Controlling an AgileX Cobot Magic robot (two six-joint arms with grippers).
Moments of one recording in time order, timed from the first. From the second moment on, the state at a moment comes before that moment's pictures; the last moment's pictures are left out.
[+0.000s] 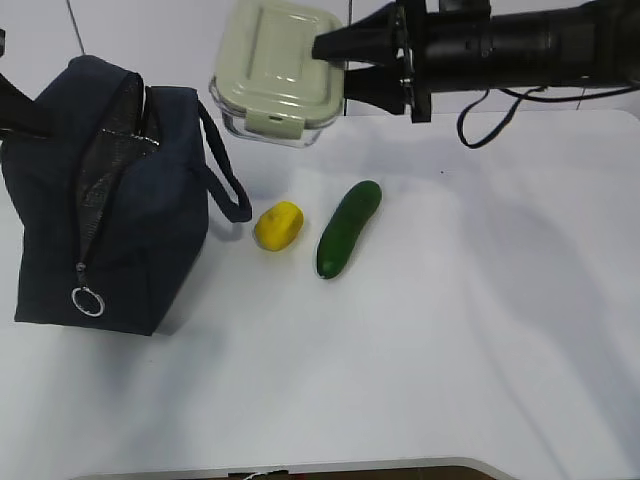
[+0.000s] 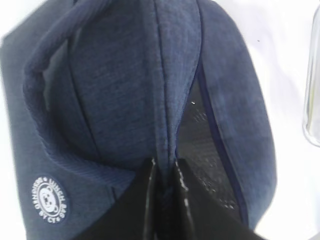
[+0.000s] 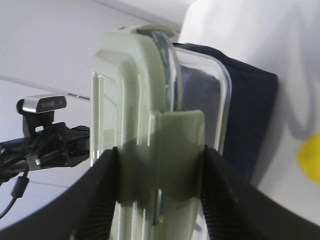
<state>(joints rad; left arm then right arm) 0.06 1.50 -1.15 -0.81 0.85 0.41 0.13 2.02 -1.53 1.60 1.14 -0.88</state>
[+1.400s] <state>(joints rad) 0.06 1.47 -1.15 -0.80 0.92 0.41 0.49 2.20 -1.74 1.43 0.81 -0.77</state>
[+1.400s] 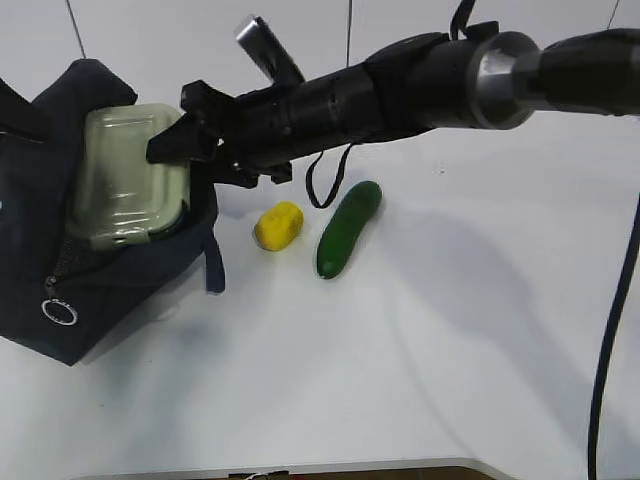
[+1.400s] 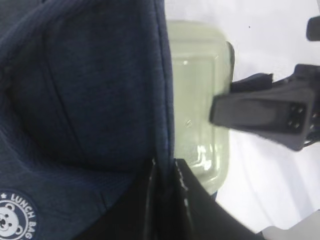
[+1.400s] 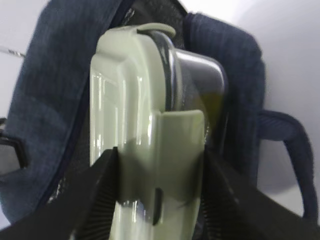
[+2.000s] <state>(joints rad) 0.06 1.47 -1.15 -0.80 0.99 0.41 0.55 2.23 -1.75 1.39 0.69 -0.82</state>
